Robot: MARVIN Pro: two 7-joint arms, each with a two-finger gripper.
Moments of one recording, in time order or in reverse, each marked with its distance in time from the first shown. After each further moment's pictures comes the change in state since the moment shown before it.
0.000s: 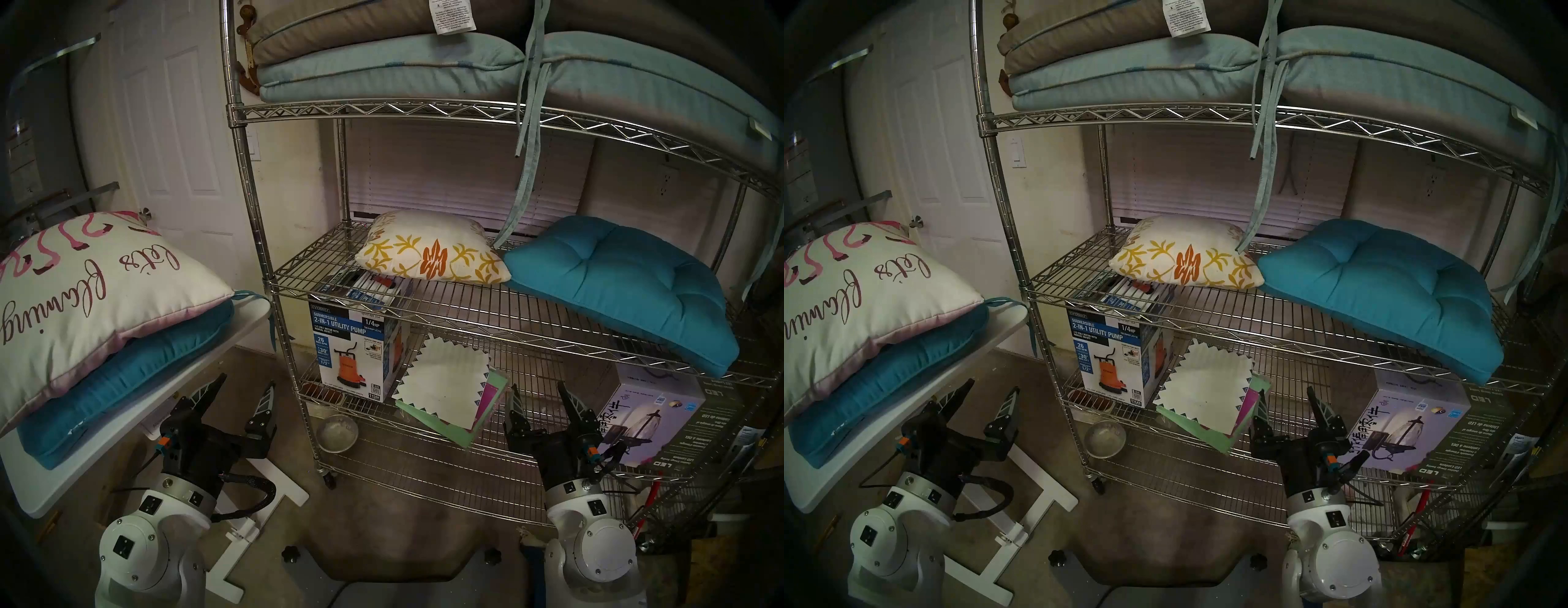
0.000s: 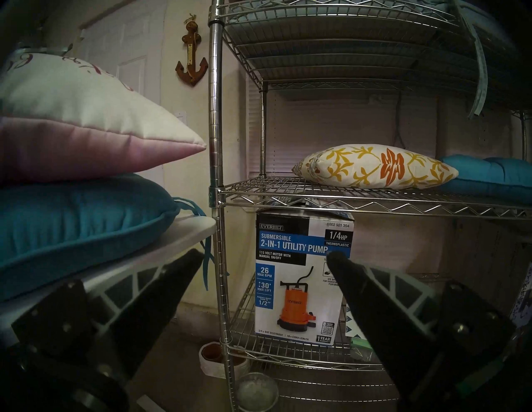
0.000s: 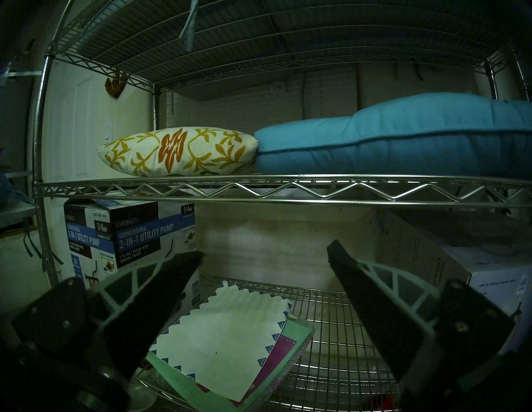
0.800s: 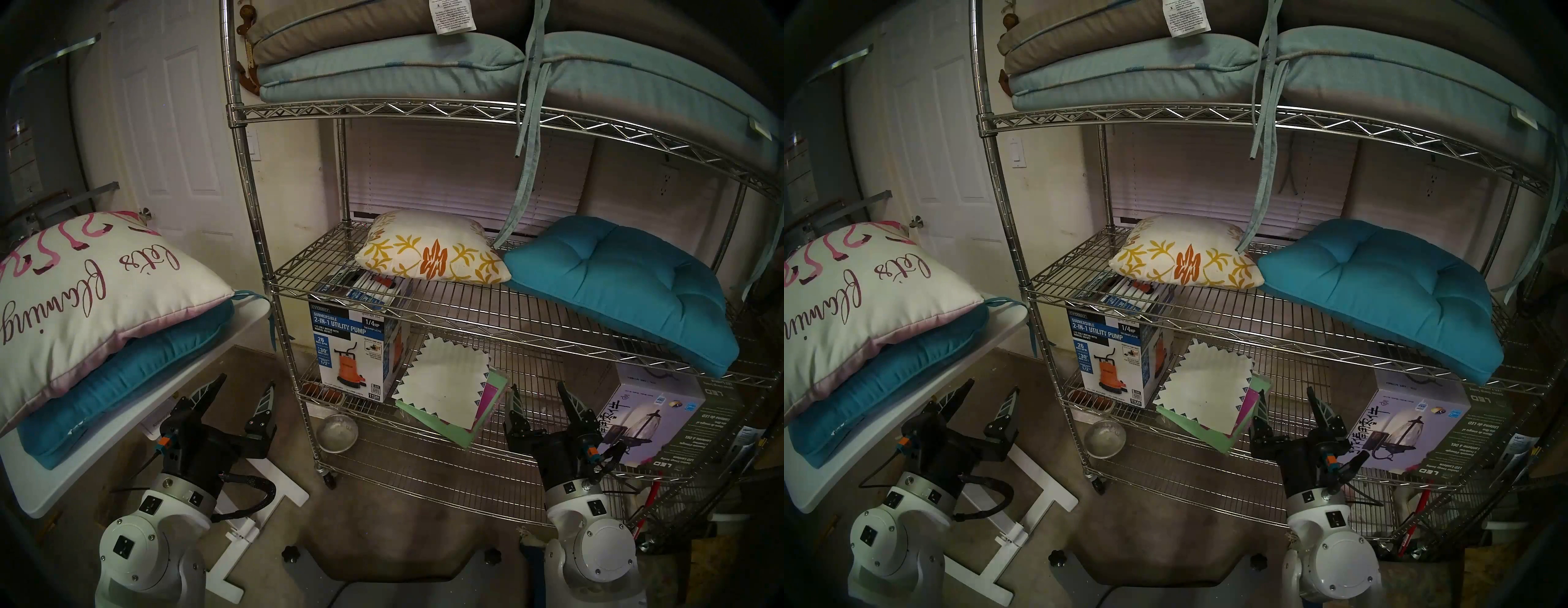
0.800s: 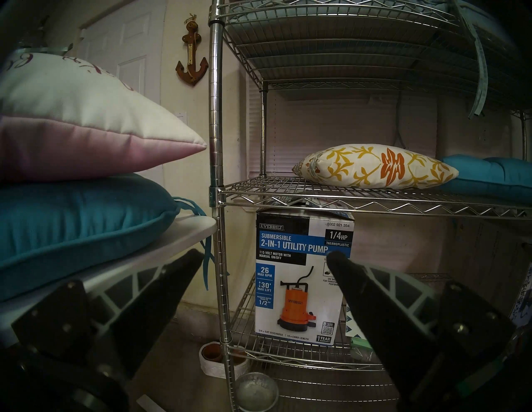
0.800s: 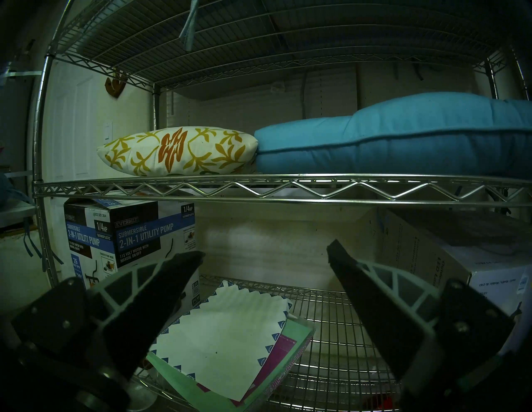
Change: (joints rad) left arm 0.000 0.000 0.000 0.000 0.000 0.000 0.001; right arm 0.000 0.000 0.000 0.001 0.000 0.000 0.000
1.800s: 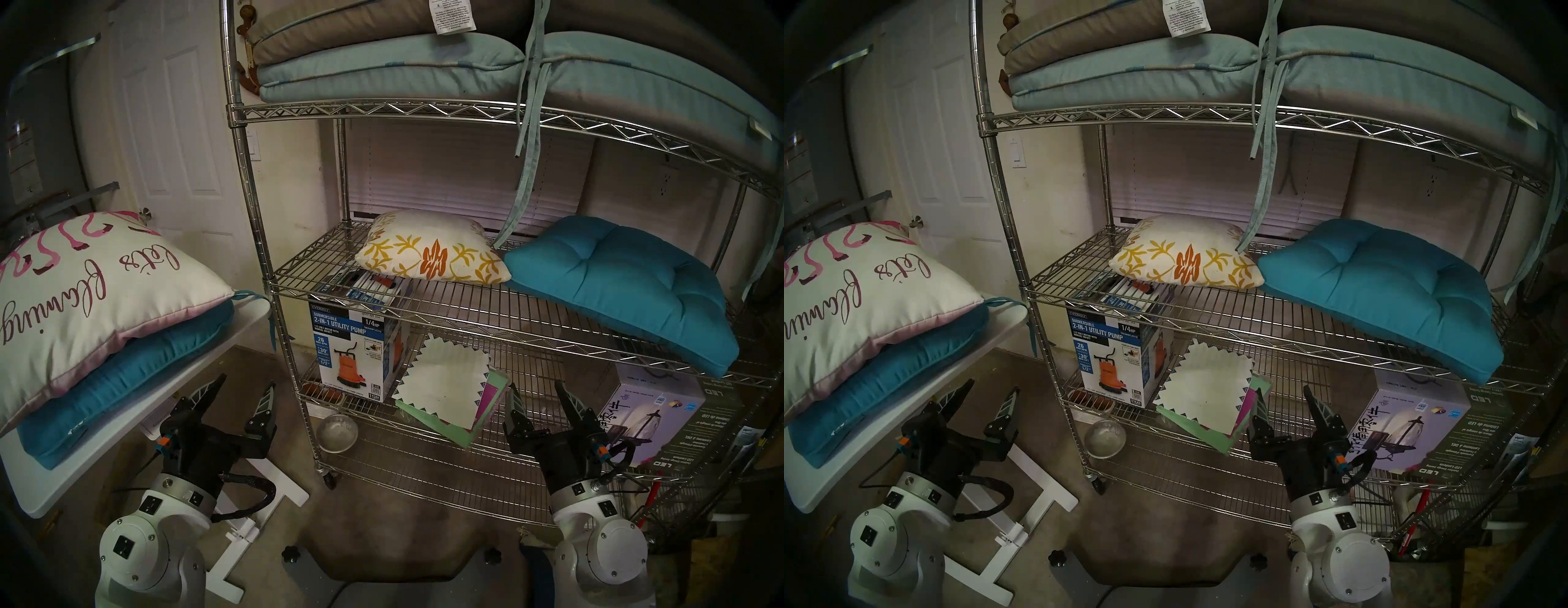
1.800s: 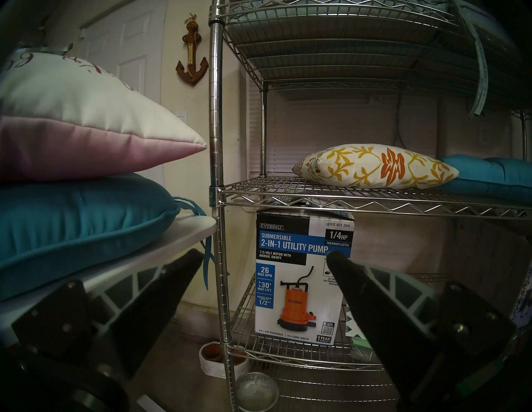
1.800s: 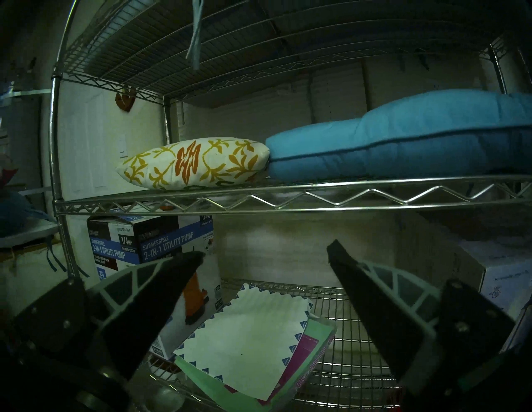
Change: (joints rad) left arm 0.000 0.000 0.000 0.001 0.000 0.000 0.000; right arm -0.047 0.017 -0.002 -0.093 0.112 0.070 0.081
